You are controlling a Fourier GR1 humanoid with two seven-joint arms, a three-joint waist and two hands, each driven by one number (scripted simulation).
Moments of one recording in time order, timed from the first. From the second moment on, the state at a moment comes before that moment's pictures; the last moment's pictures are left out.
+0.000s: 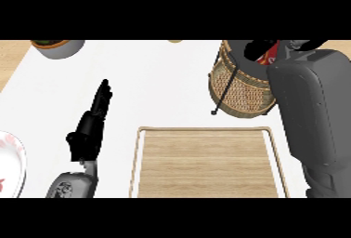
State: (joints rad) left arm -0.14 0.03 -0.09 -1.55 -0.16 0.18 0.03; right arm -1.00 -0.16 -0.05 -1.37 1.19 0.49 0.86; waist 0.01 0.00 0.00
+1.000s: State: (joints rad) left arm -0.14 0.03 -0.08 -1.58 -0.17 0.19 0.06; right arm -0.87 -0.14 -0.39 -1.60 1.00 0.12 0.93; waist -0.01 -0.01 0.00
